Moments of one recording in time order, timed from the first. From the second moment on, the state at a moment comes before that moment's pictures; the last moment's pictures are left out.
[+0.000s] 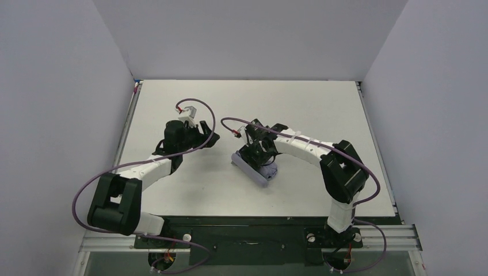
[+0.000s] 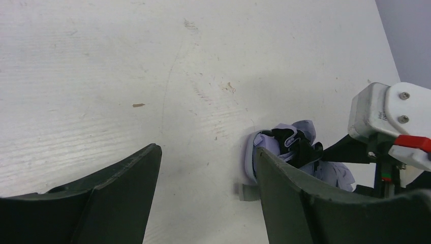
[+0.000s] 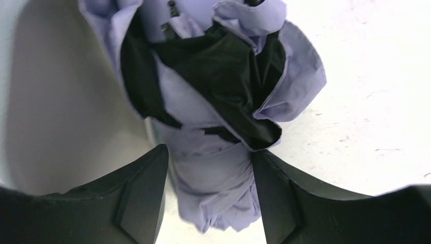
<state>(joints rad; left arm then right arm) -0.27 1.41 0.65 0.35 0.30 -0.47 0.74 1.82 1.31 -0.71 -0.06 -0.08</state>
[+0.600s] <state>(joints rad) -0.16 1.25 0.62 0.28 0.29 -0.37 0.71 1.85 1.38 -0.71 -0.07 0.00</state>
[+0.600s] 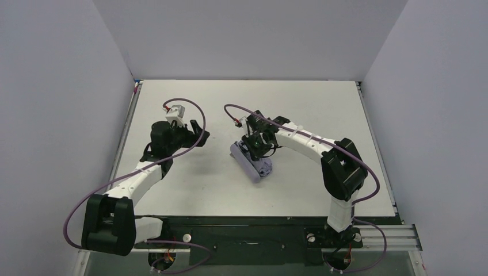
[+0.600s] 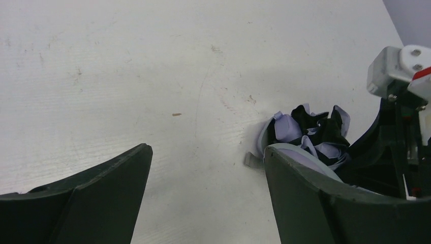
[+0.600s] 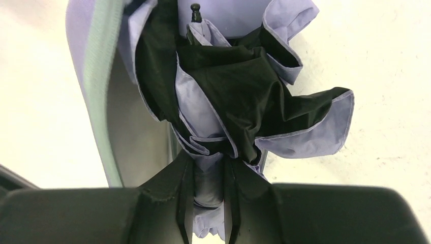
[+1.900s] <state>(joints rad) -0.89 2.17 1.80 -0.58 0.13 0.23 -0.10 1.64 1.33 -0.65 -0.64 0.18</state>
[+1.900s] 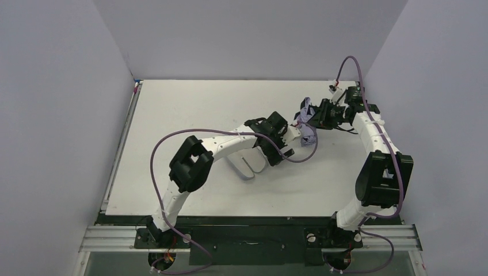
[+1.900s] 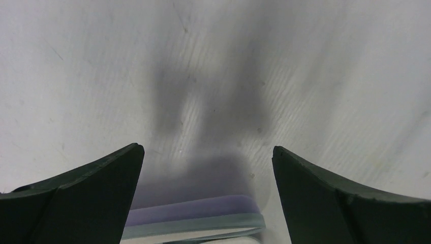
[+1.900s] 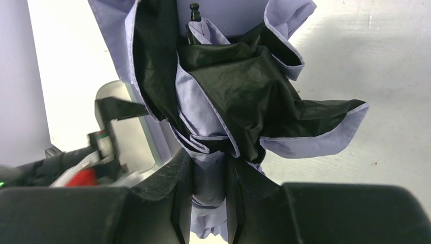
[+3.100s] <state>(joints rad) -0.37 1.59 0.92 -0.83 0.05 0.92 0.06 1.59 1.28 -0.70 -0.65 0.11</state>
